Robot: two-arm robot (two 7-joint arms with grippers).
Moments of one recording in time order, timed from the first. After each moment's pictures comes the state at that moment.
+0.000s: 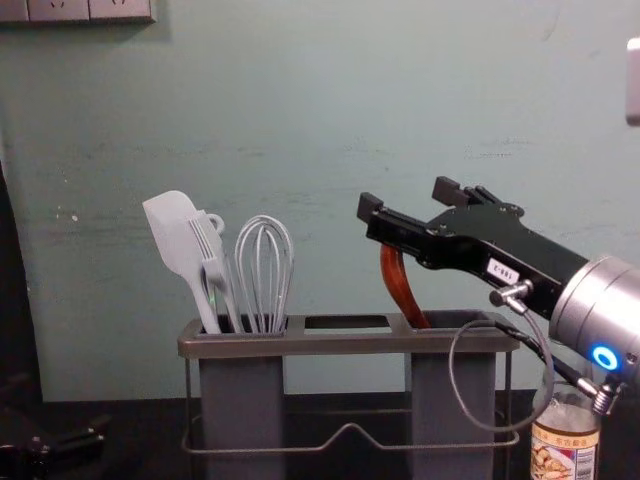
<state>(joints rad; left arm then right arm) -0.20 0.60 0.45 -1.41 -0.25 -0.12 0.03 0.38 0.15 -0.30 -1.26 0.26 -0.38 0.41</state>
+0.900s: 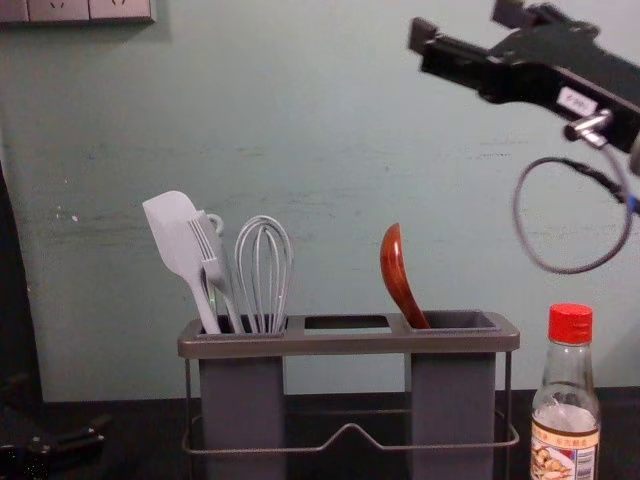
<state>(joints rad) -0.20 0.60 0.45 -1.41 -0.25 -0.12 0.03 0.37 0.24 -0.25 -1.53 0.19 -0.37 0.37</state>
